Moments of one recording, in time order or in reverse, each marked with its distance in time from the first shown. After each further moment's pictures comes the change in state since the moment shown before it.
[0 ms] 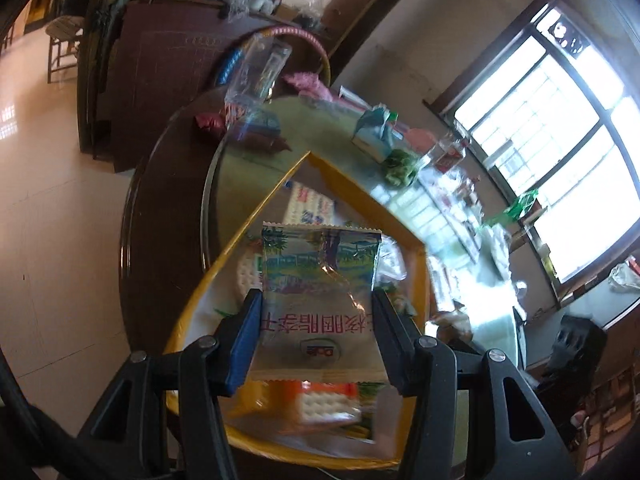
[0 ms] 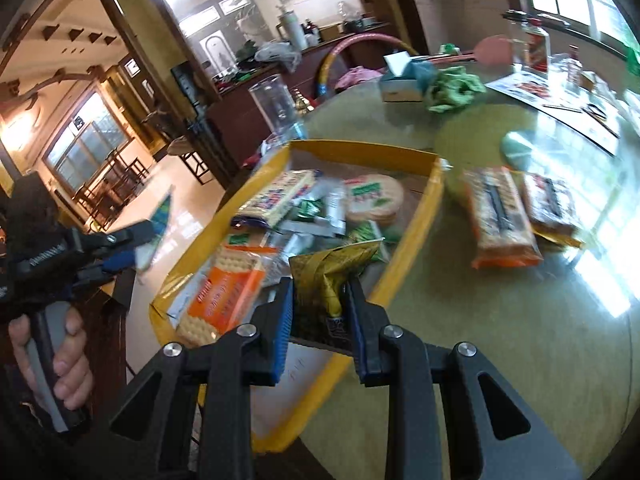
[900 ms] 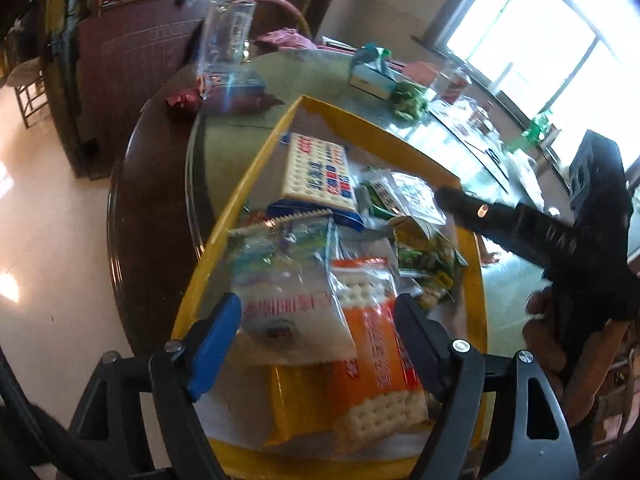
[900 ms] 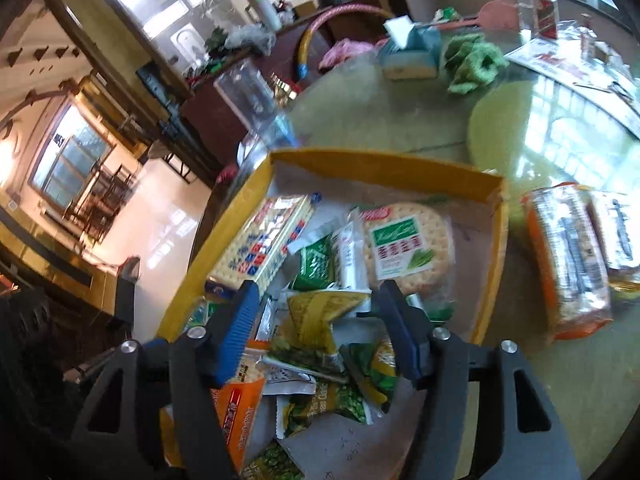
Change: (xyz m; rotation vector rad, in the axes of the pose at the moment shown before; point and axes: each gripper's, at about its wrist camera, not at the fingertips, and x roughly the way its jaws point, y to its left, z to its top) left arm 0.034 -0.004 -0.012 0.217 0.141 0.084; right arm 0.079 -0.003 0.060 0.132 0.063 -0.031
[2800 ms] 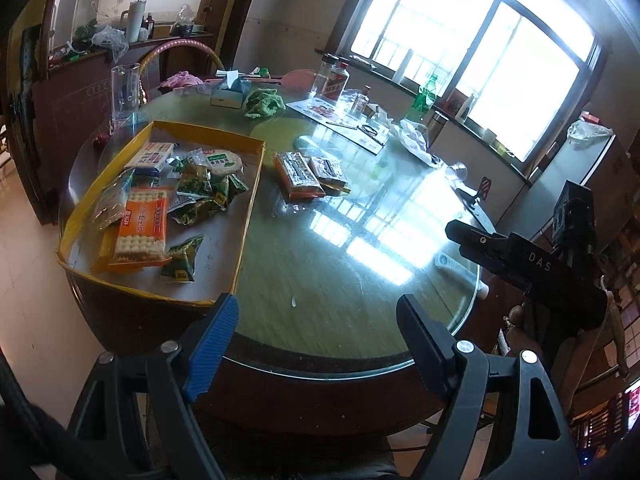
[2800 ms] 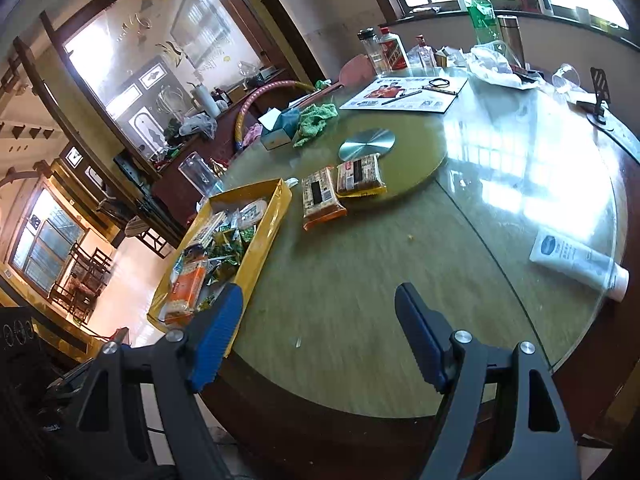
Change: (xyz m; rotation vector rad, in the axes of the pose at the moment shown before) left arm -0.105 -0.189 -0.126 0.172 -0.109 -0.126; right arm -0.258 -0.116 -0.154 0.183 -0.241 -0.109
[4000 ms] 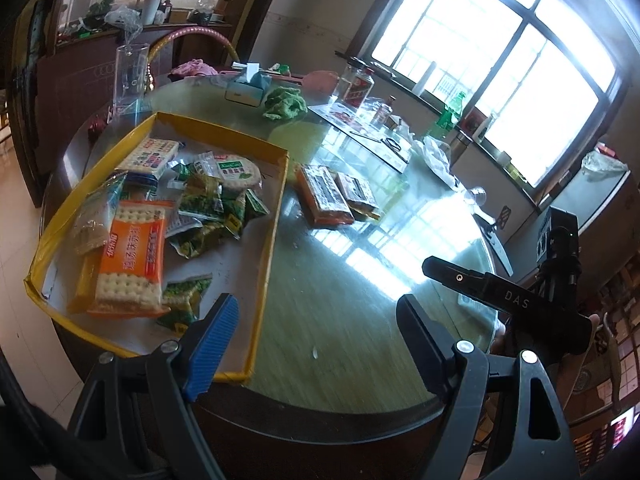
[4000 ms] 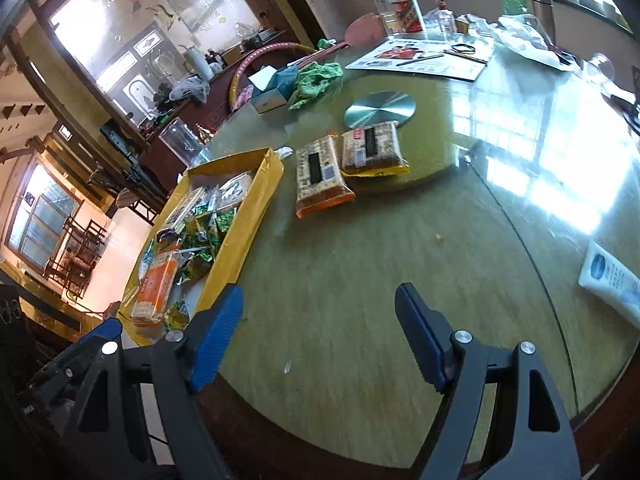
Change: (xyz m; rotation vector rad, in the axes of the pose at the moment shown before) left arm 0.055 0.041 0.037 -0.092 -0.012 -0.015; right arm 0.089 0.001 0.022 -0.036 0.135 -0.011
